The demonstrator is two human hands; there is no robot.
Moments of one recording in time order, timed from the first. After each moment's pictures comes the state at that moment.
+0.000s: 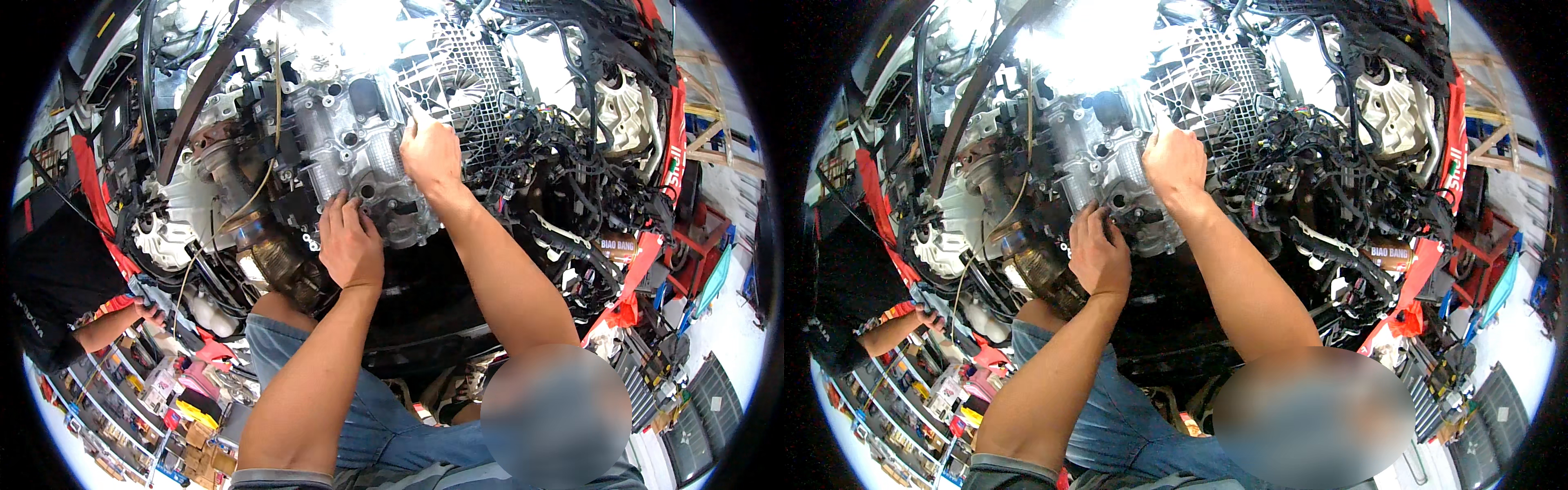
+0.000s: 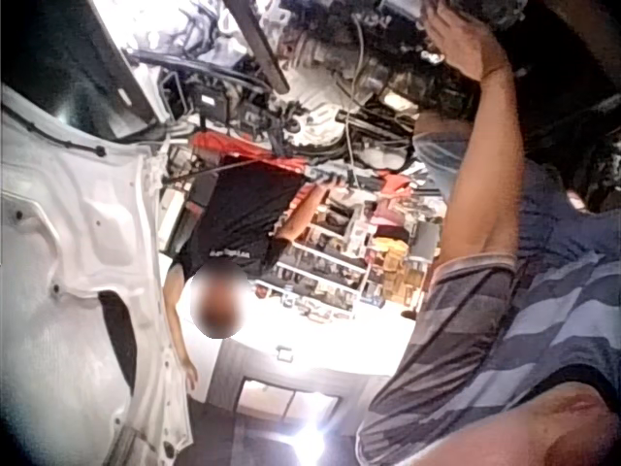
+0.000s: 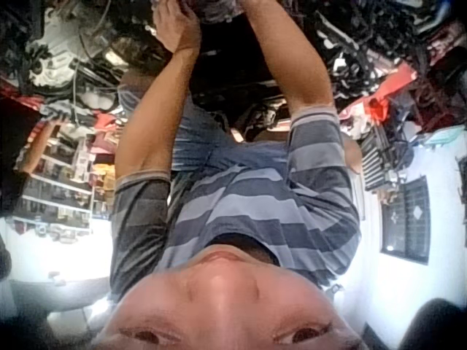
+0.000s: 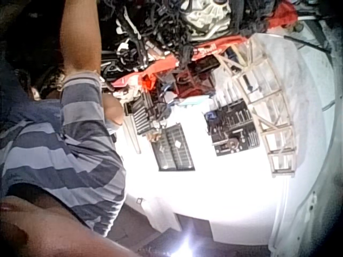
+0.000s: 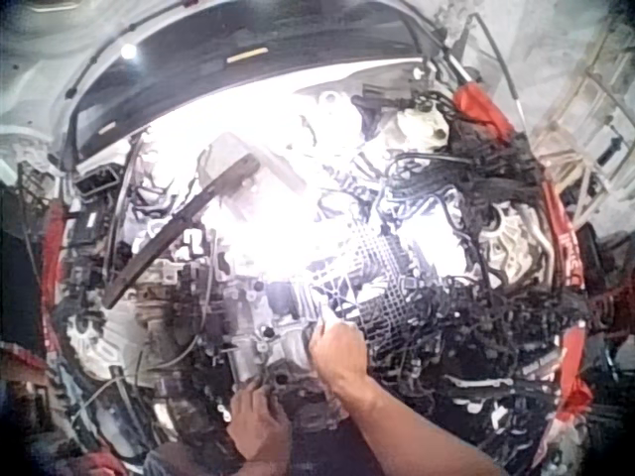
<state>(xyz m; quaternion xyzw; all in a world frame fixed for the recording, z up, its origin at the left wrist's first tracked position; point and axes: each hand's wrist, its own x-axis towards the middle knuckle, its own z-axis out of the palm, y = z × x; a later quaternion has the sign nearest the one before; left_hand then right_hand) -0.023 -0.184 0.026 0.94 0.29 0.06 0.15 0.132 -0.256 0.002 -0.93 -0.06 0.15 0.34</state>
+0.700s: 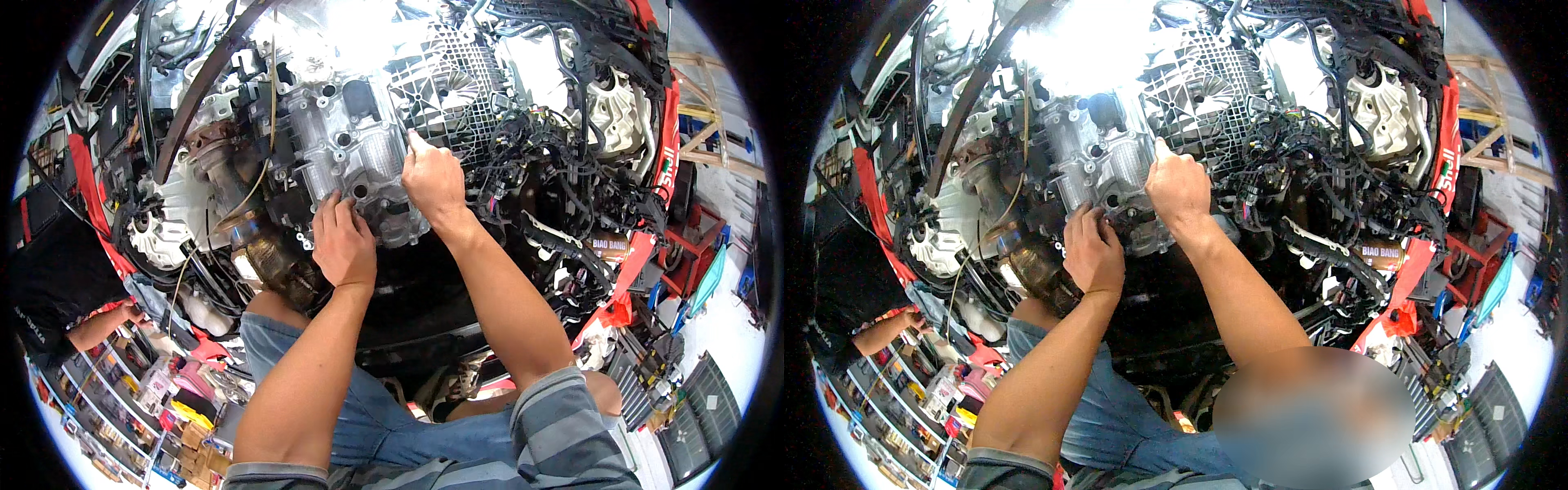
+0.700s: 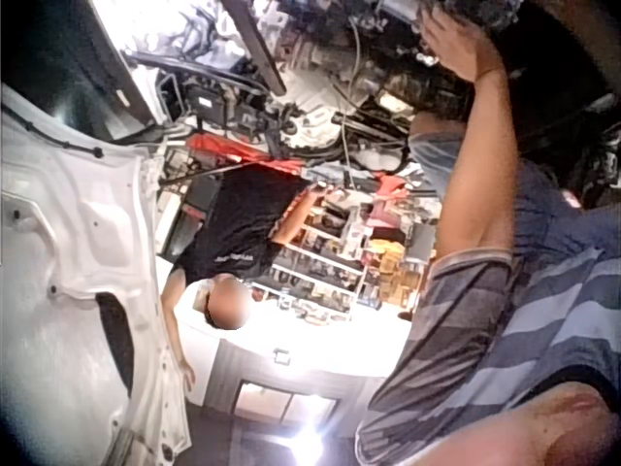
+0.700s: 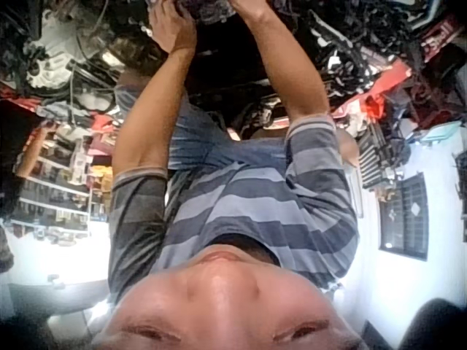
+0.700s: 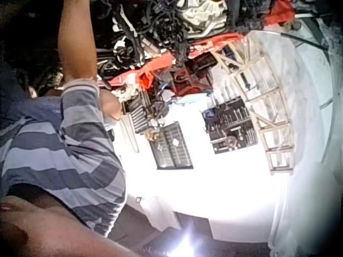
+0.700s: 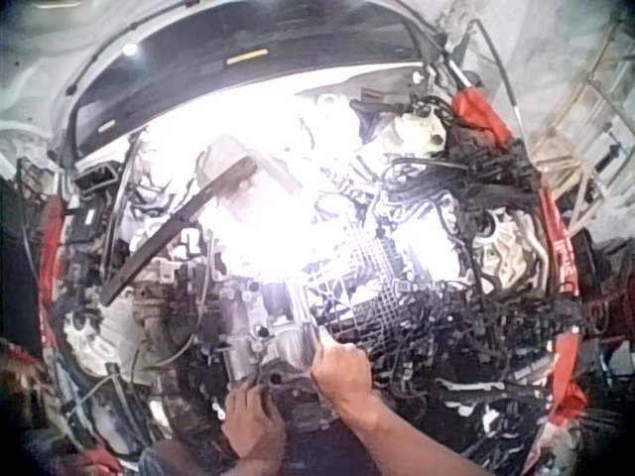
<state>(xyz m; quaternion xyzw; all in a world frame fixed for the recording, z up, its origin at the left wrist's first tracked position) -0.023 -0.184 0.025 0.94 0.29 0.07 0.15 0.106 -0.280 0.007 -0.93 -0.11 0.15 0.31</state>
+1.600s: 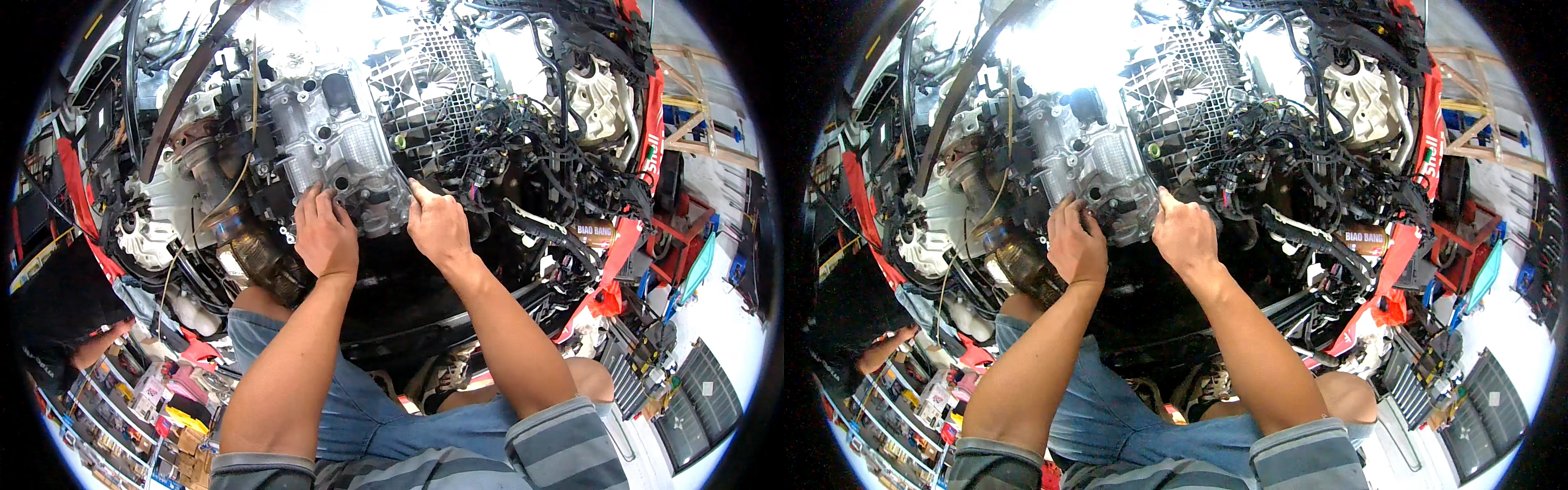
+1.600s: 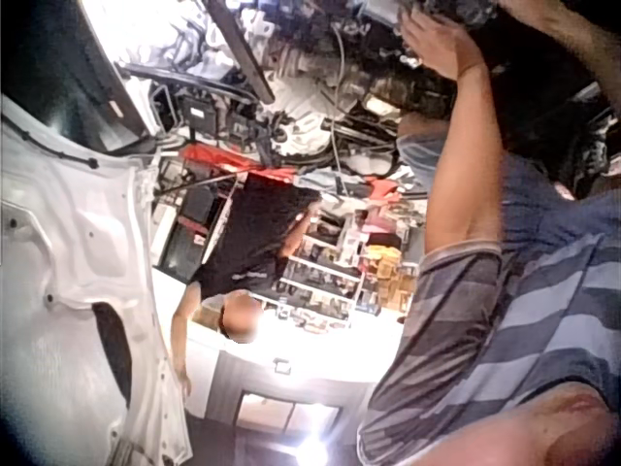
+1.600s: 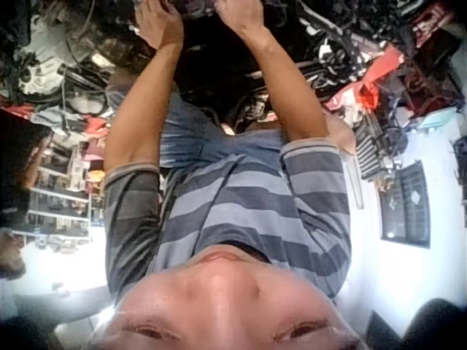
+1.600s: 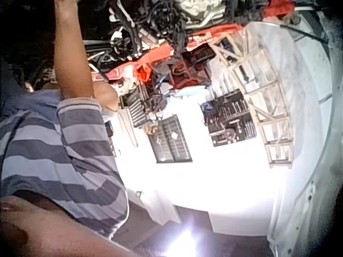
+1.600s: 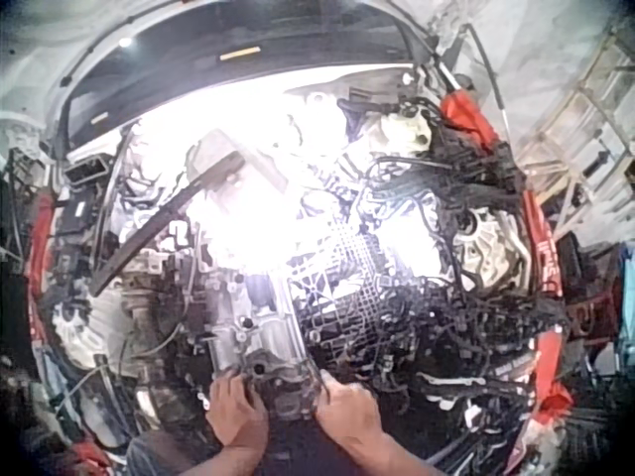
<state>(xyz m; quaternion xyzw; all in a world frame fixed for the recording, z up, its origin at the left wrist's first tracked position) -0.023 -0.186 0.027 0.94 0.29 0.07 0.15 0.046 -0.336 0.033 -0.93 -0.10 0.24 0.28</state>
